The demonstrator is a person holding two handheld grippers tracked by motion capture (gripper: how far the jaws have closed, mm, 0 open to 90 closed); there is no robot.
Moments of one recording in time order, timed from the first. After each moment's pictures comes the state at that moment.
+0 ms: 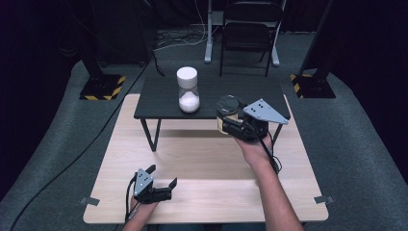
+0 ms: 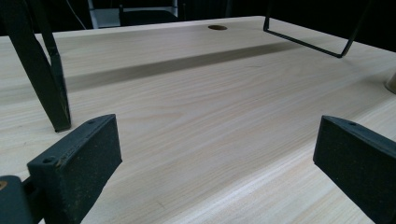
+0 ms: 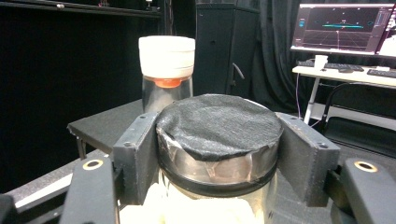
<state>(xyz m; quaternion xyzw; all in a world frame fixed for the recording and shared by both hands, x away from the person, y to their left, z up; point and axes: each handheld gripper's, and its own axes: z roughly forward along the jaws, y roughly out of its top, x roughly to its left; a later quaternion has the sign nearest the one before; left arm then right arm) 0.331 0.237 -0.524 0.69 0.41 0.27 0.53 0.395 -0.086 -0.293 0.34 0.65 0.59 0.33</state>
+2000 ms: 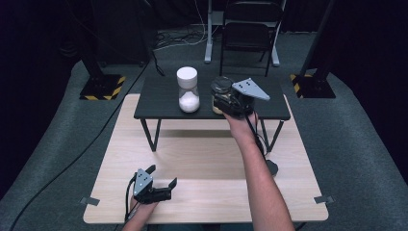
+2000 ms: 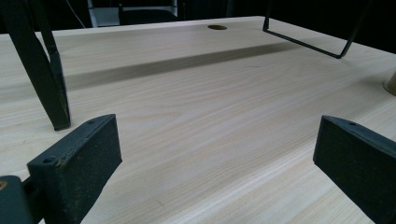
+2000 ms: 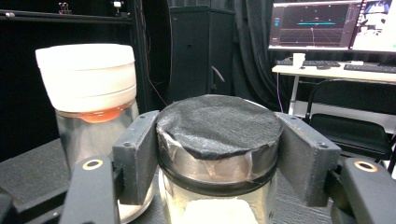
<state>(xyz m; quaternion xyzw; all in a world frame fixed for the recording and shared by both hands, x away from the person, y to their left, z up) 0.330 0.238 -0.524 0.69 0.41 0.27 0.53 0.469 -0.064 -0.298 0.39 0.62 0.59 0.35</state>
